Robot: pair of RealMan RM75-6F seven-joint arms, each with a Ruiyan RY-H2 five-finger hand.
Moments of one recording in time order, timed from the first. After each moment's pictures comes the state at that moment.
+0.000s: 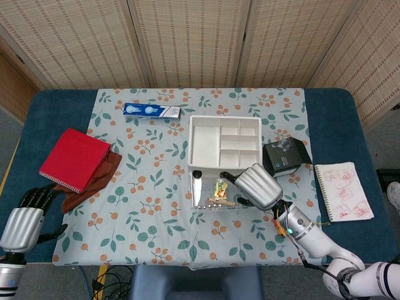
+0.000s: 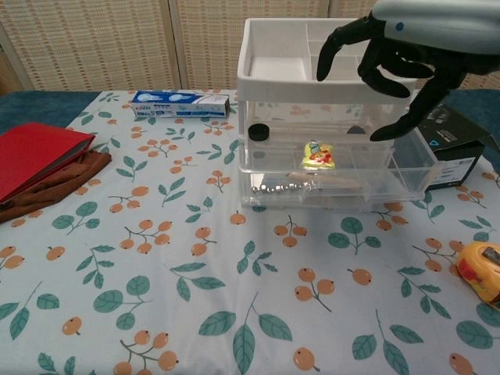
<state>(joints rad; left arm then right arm) -0.14 -1.09 -0.03 -1.71 1.53 1.45 0.13 0.71 -1.16 0.10 -1.85 -1.49 1.07 -0.38</state>
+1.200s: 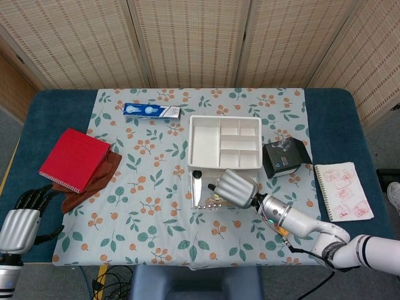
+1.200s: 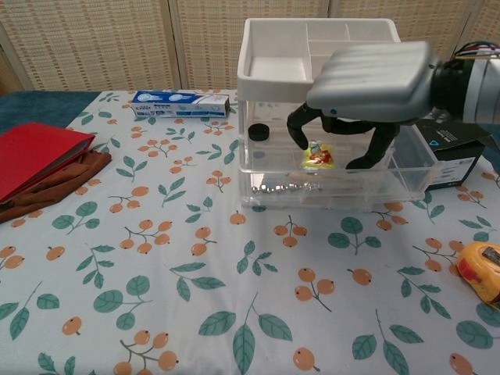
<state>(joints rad) -0.13 -1.09 -0.03 -1.71 1.51 1.45 0.14 0.88 -1.22 0.08 -1.66 -1.61 0.83 -0.47</state>
